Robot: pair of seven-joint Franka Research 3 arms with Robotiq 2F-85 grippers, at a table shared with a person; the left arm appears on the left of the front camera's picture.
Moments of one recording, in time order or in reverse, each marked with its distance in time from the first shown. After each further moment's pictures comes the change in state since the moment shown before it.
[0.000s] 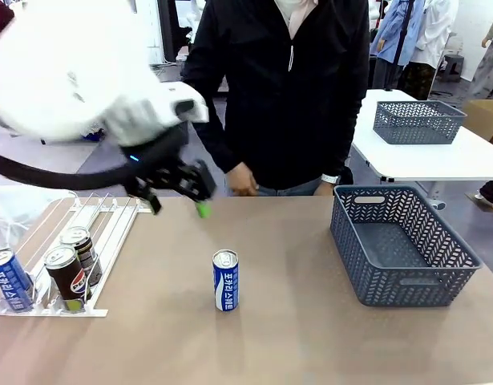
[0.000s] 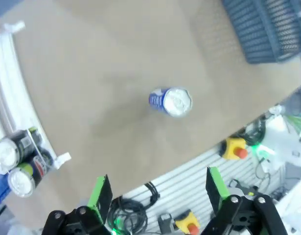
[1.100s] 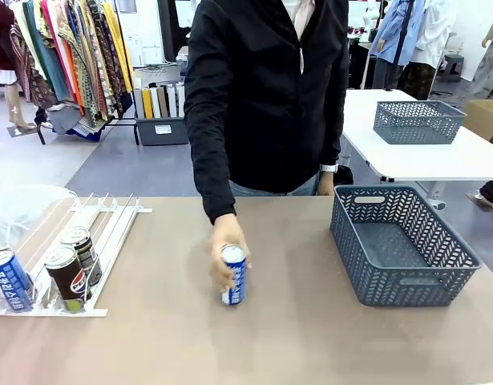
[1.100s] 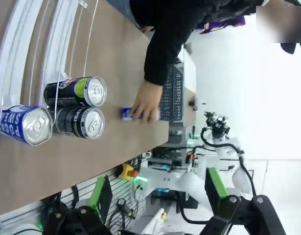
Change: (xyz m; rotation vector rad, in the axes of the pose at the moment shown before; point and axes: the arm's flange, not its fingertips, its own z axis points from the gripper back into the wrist) left arm -0.190 0.379 0.064 -0.818 -0.322 0.589; right arm 0.000 0.000 0.000 -0.001 -0.001 0.000
